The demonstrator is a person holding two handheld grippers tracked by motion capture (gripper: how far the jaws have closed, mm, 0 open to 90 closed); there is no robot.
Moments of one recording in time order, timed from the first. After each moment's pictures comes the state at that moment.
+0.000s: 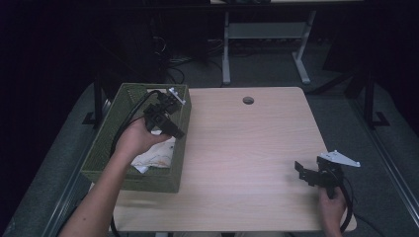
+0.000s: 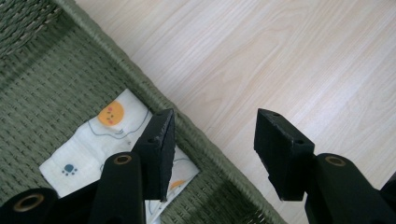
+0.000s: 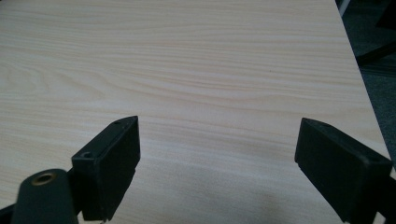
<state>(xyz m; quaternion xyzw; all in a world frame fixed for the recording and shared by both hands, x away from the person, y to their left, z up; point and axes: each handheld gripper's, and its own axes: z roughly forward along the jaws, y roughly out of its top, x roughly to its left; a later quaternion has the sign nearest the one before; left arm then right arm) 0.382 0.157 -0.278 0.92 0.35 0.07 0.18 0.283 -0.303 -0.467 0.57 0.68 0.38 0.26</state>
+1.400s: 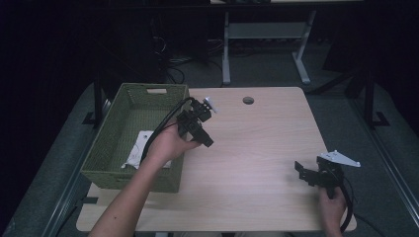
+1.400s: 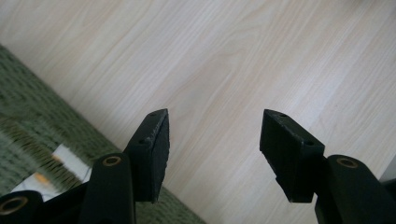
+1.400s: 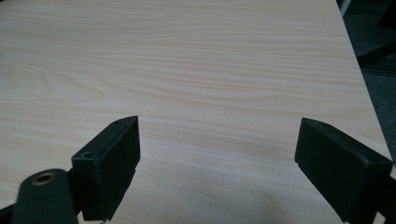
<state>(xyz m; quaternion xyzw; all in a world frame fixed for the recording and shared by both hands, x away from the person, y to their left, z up) 0.376 0.082 -0.300 0.94 0.30 0.05 0.18 0.283 -0.303 -0.467 0.57 0.68 0.39 0.26</state>
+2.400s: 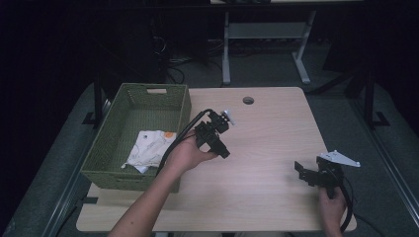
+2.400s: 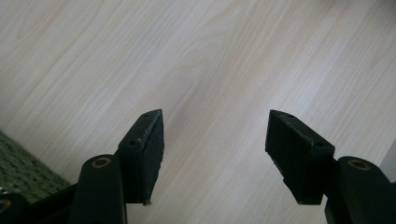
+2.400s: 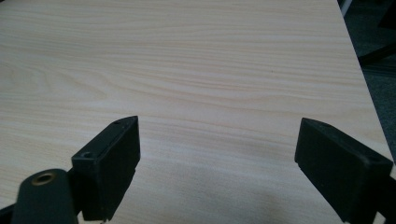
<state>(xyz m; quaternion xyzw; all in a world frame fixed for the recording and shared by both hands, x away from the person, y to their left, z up) 0.364 0.042 -0.329 0.94 0.28 0.03 0.19 0.283 -0.303 -0.467 0.57 0.68 0.39 0.26</state>
